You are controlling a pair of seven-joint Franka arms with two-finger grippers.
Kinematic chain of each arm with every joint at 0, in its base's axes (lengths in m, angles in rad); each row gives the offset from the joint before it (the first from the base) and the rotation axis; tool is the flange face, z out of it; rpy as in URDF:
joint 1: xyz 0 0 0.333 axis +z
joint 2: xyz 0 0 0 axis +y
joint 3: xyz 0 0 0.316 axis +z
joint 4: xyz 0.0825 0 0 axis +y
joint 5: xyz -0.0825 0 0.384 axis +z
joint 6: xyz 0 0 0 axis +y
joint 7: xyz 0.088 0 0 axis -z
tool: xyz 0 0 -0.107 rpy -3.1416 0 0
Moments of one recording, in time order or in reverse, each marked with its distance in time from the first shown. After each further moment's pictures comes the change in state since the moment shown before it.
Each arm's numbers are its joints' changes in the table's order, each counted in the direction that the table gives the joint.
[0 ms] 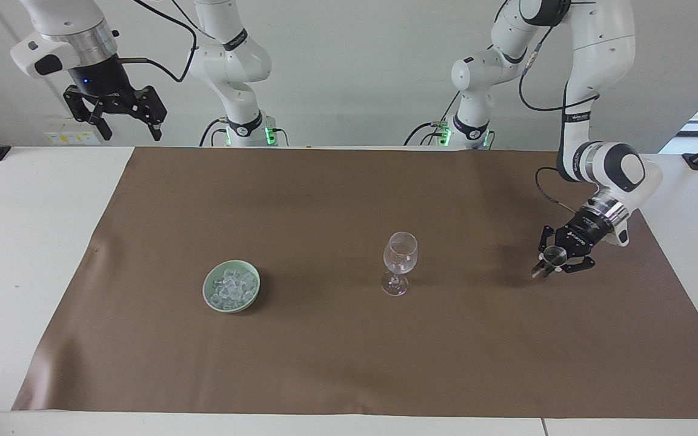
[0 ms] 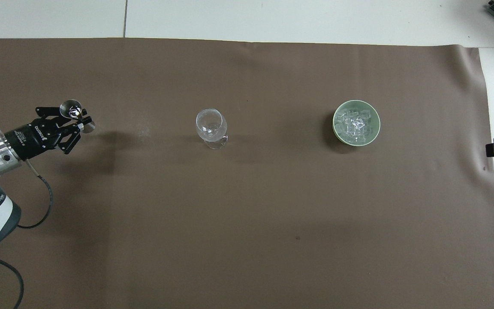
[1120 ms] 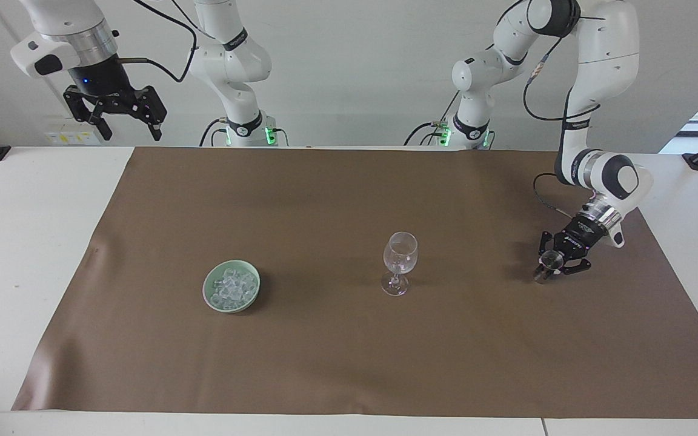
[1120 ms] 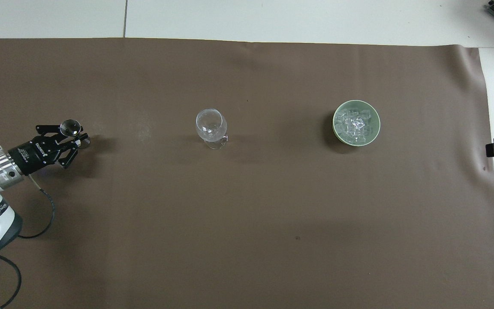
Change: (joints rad) left arm 0.091 0.102 0.009 0.041 0.008 -0.014 0.195; right arm 0.000 0.000 0.000 0.000 0.000 0.000 0.000
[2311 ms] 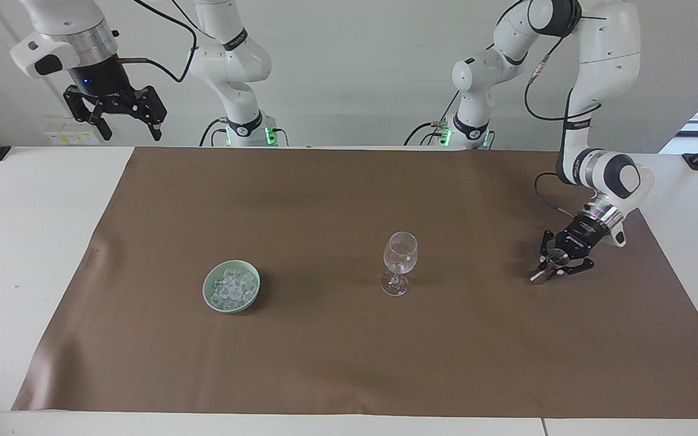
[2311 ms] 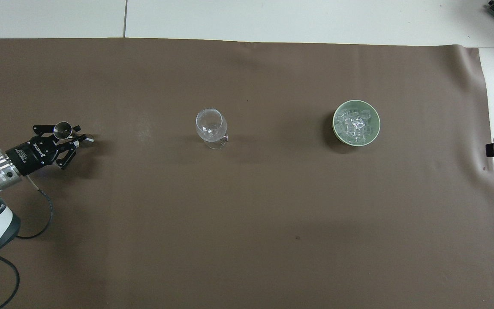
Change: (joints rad) left arm 0.010 0.000 0.000 0.000 0.000 0.005 0.000; right arm 0.000 0.000 0.000 0.000 0.000 0.000 0.000
